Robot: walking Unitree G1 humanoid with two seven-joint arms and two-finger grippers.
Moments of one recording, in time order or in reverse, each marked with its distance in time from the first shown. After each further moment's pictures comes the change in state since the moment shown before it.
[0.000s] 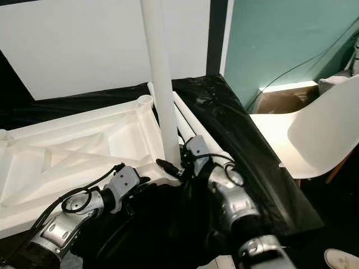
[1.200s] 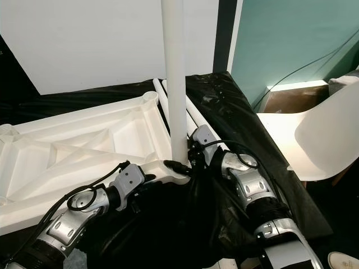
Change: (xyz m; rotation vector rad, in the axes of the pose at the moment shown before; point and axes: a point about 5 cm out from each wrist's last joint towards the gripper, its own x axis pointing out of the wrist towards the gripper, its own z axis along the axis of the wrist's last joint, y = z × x) left arm 0.007 -0.004 0.005 0.005 -0.032 -0.016; right arm -0.008 -0.043 0.027 -0.135 0.173 0.384
